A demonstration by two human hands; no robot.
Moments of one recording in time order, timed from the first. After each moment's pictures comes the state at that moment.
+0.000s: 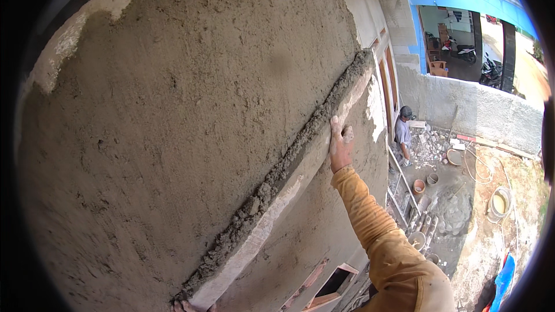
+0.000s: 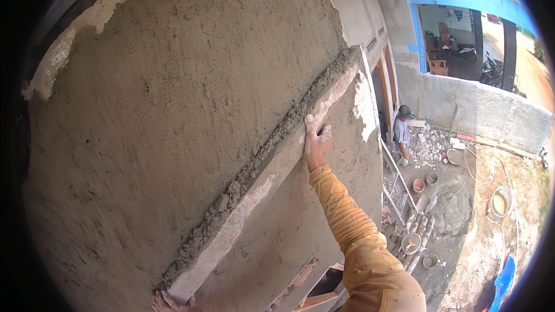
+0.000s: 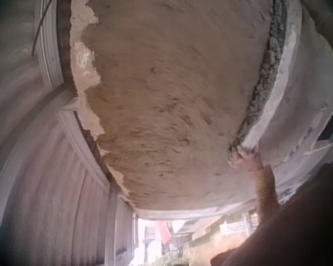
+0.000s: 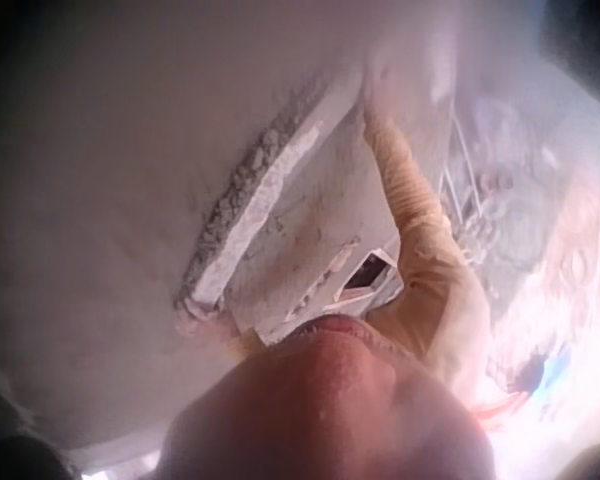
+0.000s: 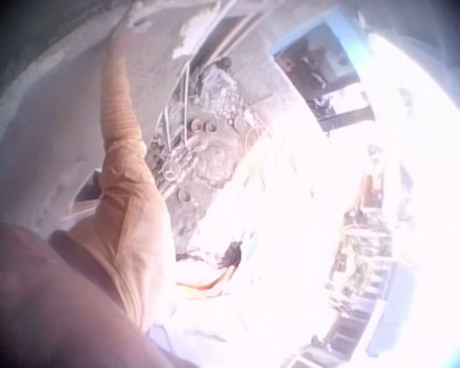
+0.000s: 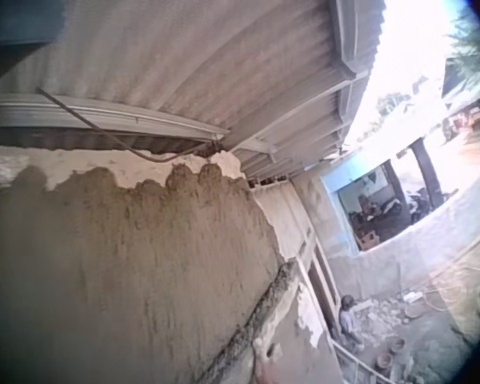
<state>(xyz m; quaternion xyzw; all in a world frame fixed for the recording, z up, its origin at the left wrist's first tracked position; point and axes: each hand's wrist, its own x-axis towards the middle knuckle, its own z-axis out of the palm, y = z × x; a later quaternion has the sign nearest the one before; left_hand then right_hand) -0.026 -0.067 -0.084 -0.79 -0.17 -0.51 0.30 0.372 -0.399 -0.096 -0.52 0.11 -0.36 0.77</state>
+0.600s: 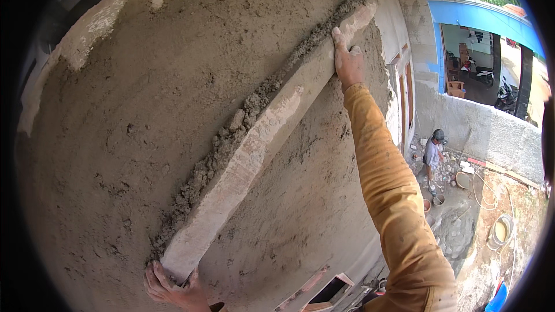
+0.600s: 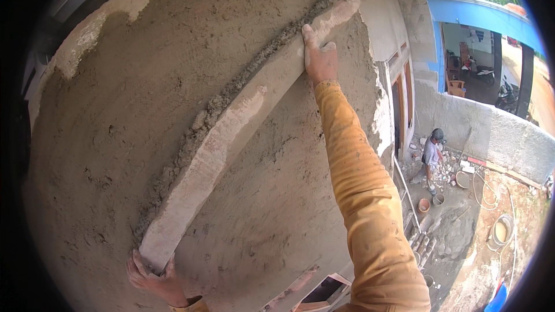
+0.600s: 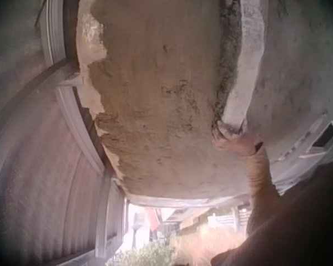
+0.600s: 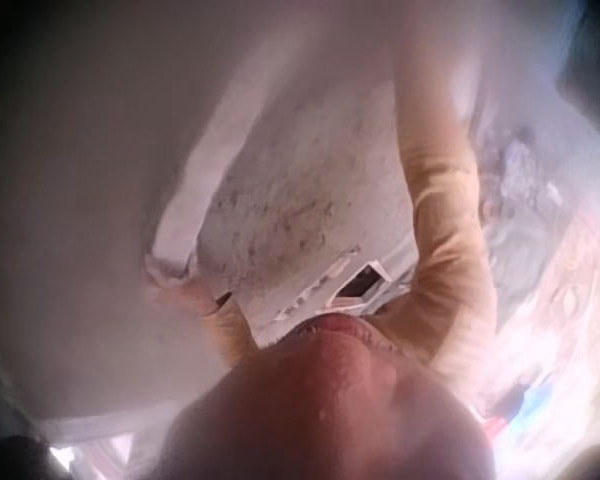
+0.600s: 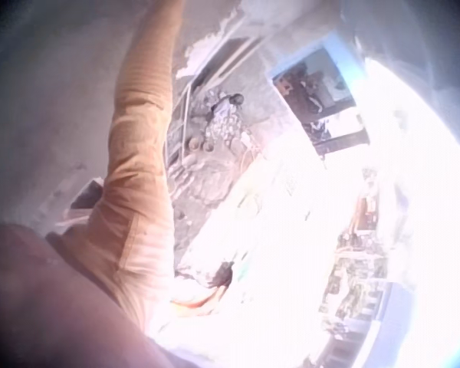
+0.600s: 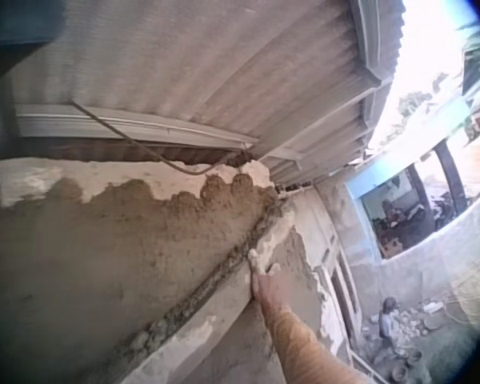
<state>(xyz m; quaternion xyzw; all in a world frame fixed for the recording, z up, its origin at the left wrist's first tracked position) 0.015 -0.087 -0.013 -0.75 -0.21 -0.58 0.23 0.385 -0.440 0.128 -0.59 0.02 -0.39 0.71</state>
